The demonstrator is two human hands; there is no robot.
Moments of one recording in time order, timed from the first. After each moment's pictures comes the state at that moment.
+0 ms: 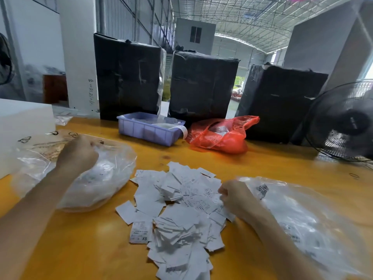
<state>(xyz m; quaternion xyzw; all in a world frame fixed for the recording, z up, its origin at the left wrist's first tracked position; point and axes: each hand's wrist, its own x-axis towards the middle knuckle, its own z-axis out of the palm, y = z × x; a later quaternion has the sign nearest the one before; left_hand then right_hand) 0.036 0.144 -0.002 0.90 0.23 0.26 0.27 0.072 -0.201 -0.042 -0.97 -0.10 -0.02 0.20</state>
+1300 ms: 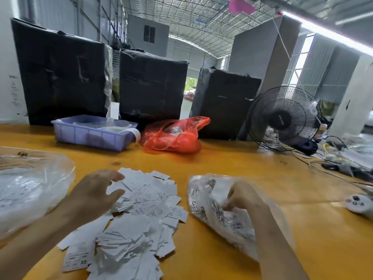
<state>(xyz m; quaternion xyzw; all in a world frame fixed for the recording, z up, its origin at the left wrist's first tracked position) 0.038 0.021 -0.038 0.93 -0.10 0.21 0.27 0.070 -0.317 -0.024 -0.98 0.13 0.02 0.15</state>
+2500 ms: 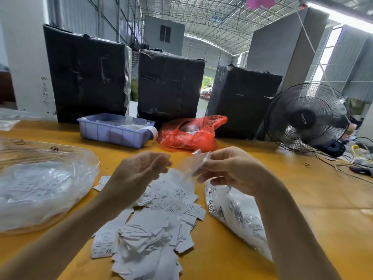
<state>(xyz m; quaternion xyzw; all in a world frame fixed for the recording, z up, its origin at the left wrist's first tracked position) 0.006 -0.012 -0.001 0.76 -0.20 0.13 0.60 0.022 -0.237 0.058 -0.80 -0.18 0.14 0.56</state>
